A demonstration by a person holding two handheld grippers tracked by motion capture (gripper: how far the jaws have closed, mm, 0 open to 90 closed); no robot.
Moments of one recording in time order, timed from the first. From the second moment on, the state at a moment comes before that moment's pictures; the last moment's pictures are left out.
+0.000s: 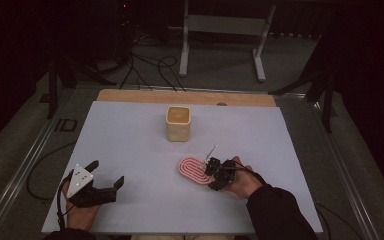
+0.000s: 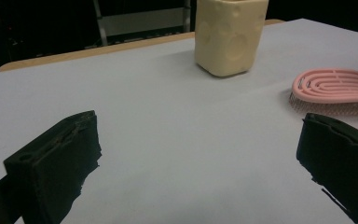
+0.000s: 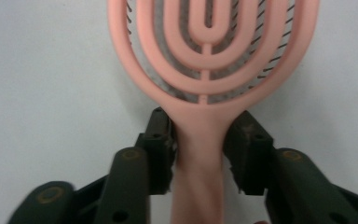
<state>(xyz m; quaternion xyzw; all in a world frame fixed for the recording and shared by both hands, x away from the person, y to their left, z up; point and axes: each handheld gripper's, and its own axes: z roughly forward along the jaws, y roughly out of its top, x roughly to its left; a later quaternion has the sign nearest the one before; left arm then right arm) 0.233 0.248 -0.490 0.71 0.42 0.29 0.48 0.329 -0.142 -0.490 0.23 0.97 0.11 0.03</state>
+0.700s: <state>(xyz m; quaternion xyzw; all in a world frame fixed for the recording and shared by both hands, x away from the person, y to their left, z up) 0.234 0.248 -0.491 0.71 0.42 0.28 0.48 0.326 -0.154 -0.491 0.26 0.95 0.15 0.05</state>
